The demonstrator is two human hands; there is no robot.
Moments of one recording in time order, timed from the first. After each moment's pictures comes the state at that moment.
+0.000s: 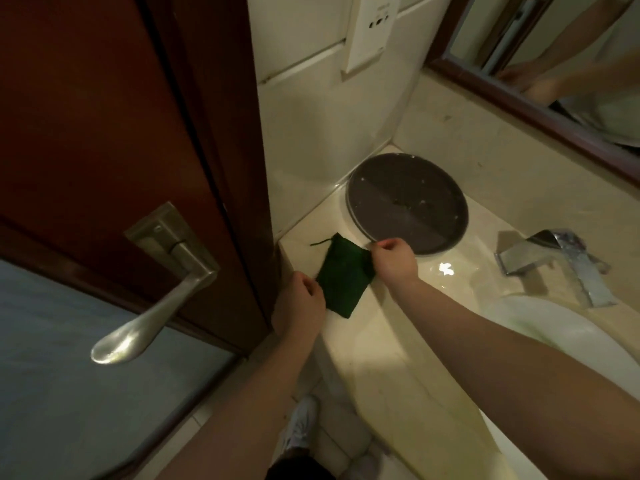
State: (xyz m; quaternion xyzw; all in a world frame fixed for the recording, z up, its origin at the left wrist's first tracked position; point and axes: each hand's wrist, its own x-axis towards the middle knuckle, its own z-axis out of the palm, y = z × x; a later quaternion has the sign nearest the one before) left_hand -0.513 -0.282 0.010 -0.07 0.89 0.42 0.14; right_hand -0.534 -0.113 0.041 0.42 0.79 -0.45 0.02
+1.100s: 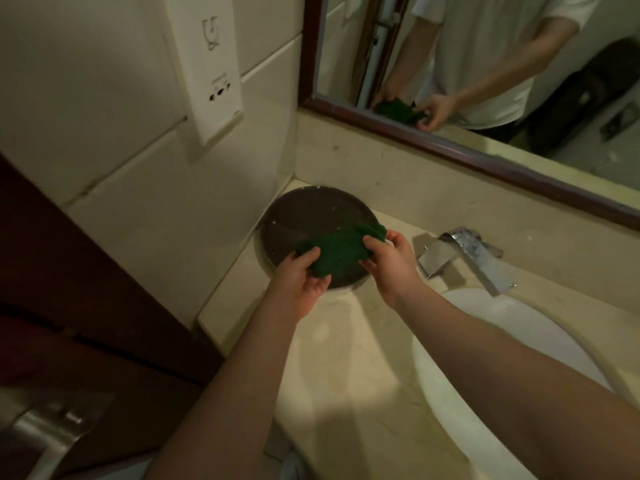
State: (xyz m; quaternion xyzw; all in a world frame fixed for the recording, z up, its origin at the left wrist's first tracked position) left_hand -0.596 -0.142 0.075 -0.18 0.38 0.79 0.46; right_hand -0.520 -0.015 0.093 0.43 0.48 -0.73 -0.22
